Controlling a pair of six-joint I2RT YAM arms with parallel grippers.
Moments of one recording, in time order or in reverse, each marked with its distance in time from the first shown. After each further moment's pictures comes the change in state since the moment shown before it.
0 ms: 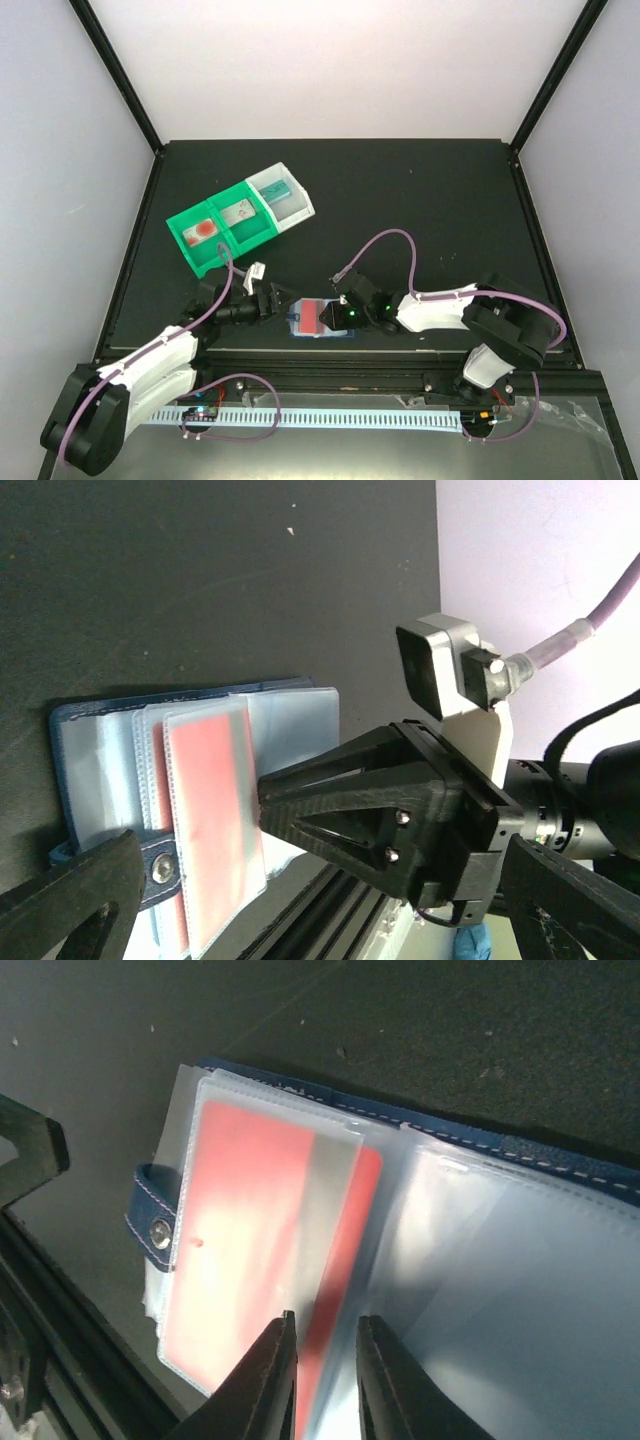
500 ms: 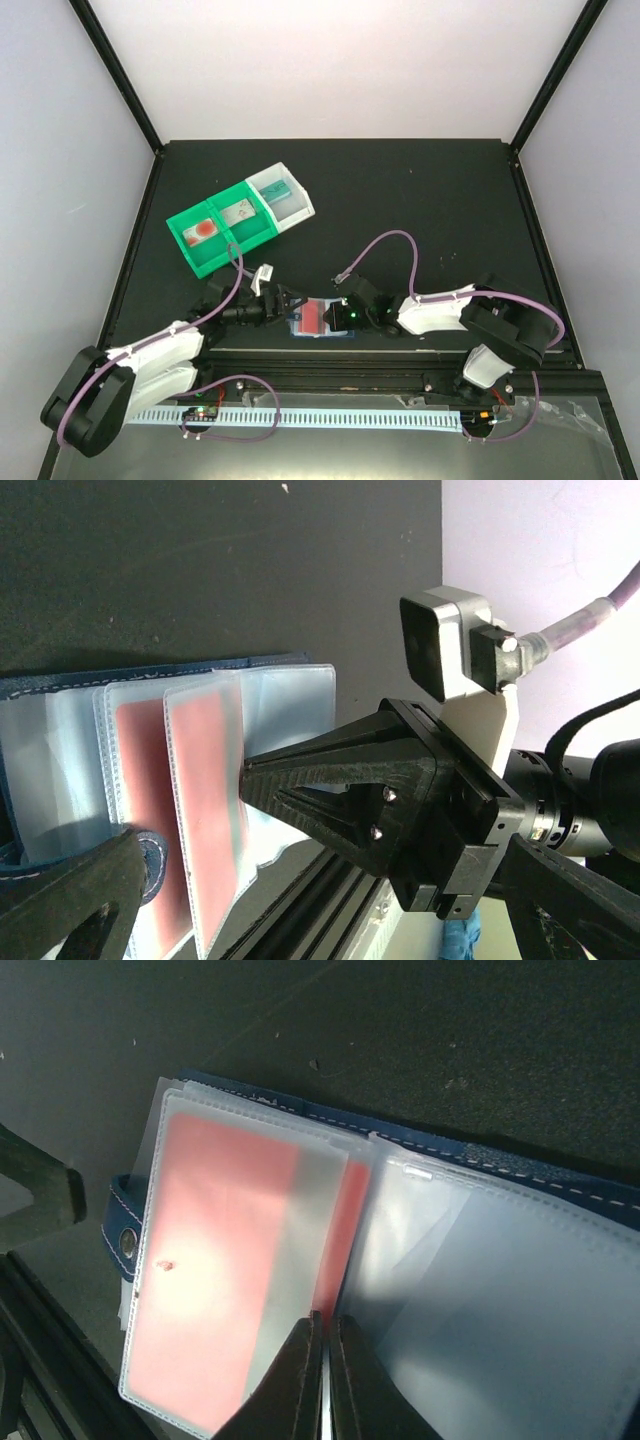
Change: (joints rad) left arm -0.076 0.093 0.000 0.114 -0.016 -0.056; right arm 0.005 0.009 -0.029 0.047 0.051 0.003
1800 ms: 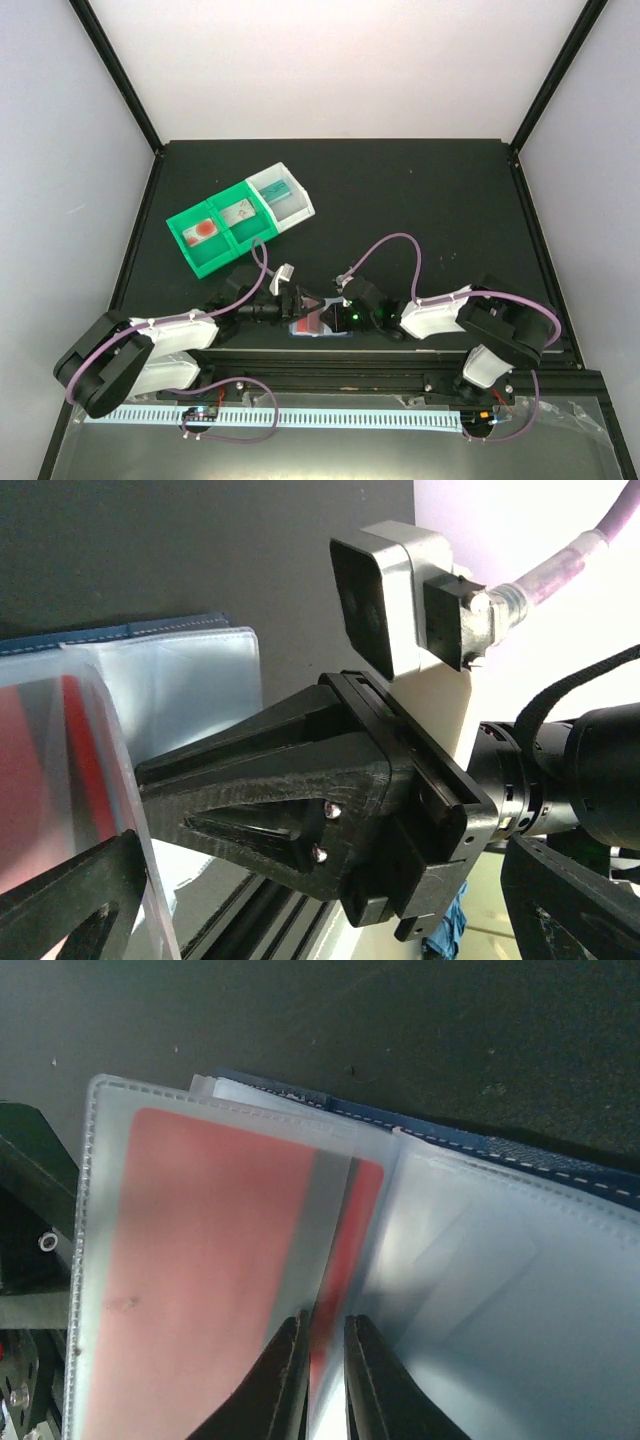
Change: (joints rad) left arm -0.156 0.222 0.064 0.202 -0.018 -0.049; right arm 0.000 0.011 -0.064 0.161 -0.027 0.008
